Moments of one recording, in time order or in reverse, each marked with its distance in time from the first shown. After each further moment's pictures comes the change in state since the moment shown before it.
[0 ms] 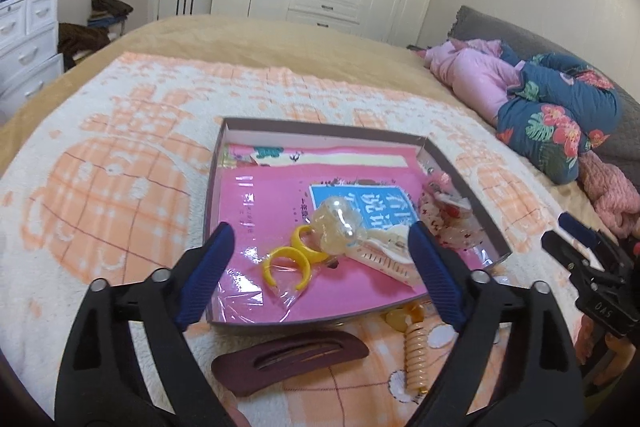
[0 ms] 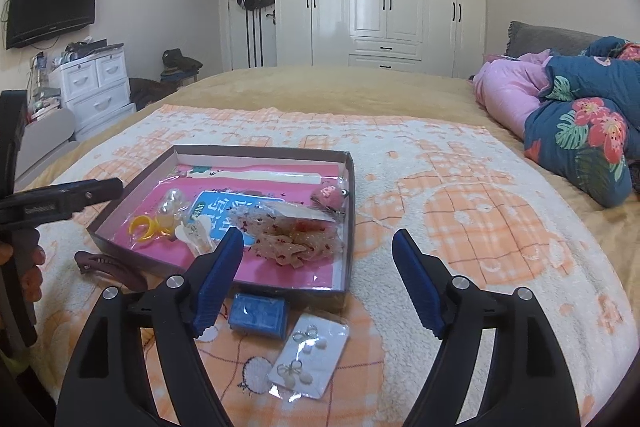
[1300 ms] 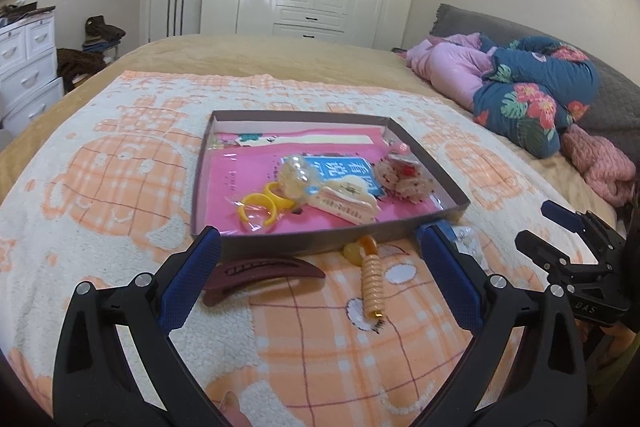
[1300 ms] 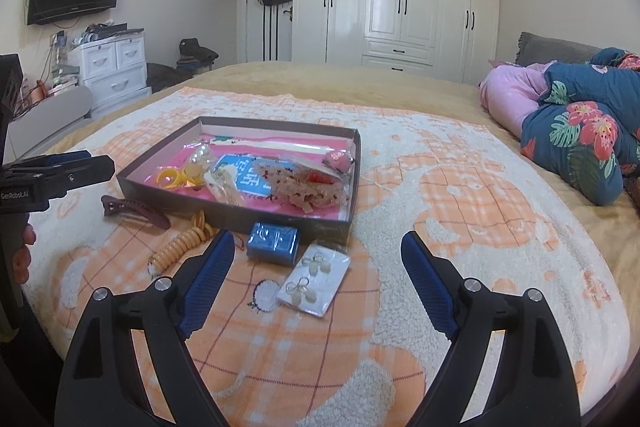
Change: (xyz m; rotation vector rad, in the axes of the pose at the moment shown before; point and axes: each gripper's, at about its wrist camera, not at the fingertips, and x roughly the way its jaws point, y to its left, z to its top) left arm -0.052 -0.036 -0.051 0.088 -0.034 -0.003; right arm -0.047 0.007 -0.044 -0.072 0.009 0.022
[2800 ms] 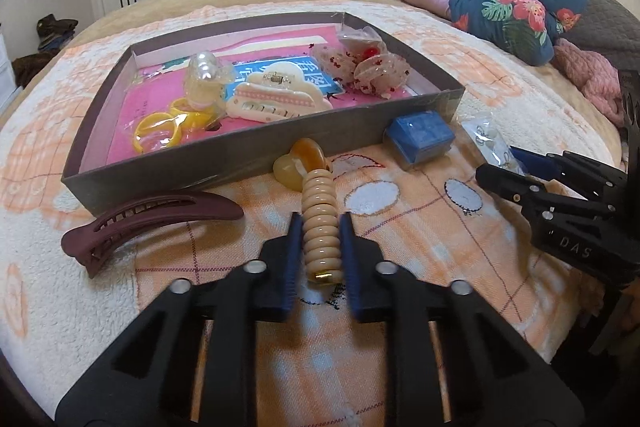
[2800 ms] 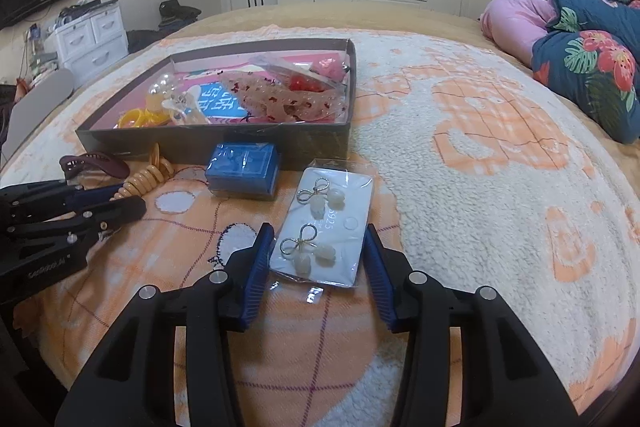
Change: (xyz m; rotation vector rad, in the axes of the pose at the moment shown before) left arm 0.076 -0.043 -0.046 0.152 0.235 -0.049; right arm 0.062 -0.014 -0.036 0.091 0.208 0.014
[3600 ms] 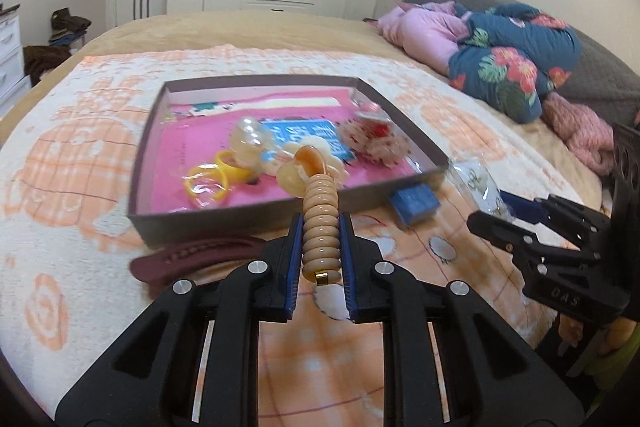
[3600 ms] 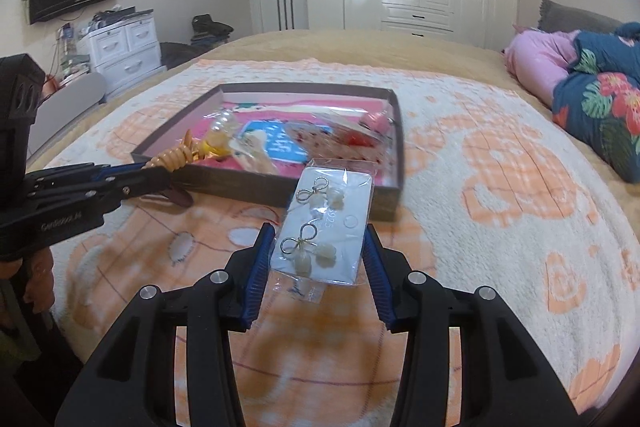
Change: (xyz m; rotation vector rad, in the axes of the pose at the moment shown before) left arm -0.051 0.029 0.018 -0.104 -0.147 -0.040; right arm -0.039 0.038 0.024 -0.078 -0.086 0.080
